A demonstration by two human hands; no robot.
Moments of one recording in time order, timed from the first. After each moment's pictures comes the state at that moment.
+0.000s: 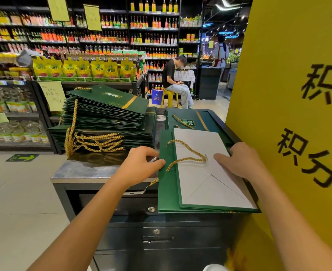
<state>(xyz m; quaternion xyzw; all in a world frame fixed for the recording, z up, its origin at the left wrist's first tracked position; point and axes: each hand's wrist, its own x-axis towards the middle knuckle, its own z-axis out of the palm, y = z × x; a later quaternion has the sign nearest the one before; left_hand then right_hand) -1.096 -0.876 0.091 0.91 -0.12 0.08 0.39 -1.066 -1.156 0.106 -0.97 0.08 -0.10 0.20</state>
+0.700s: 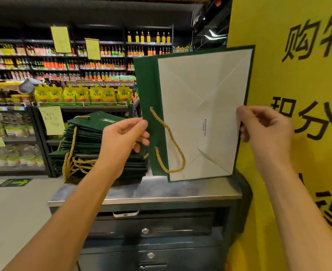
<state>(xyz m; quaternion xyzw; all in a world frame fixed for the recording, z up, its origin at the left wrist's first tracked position) -1.119 -0.886 0.192 0.68 -0.11 0.25 0.68 -1.132 -1.164 0.215 -0.65 -0.07 -0.40 0.64</state>
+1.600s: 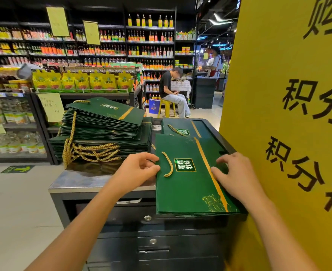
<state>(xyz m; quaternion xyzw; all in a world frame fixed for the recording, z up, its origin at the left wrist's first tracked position) -1.095 -0.877 0.090 0.86 -0.10 0.09 0.49 -1.095 -1.159 0.093 -0.97 0.00 -0.18 0.19</state>
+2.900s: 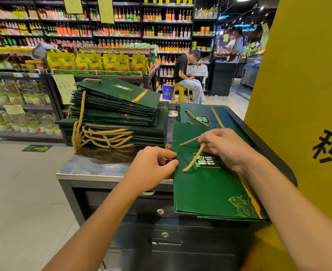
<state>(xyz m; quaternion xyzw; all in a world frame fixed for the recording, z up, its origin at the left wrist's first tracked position) -1.094 -0.878 0.076 0.90 -0.11 0.15 0.40 -1.032 -1.089 0.116 -0.78 -0.09 0.04 0.62</state>
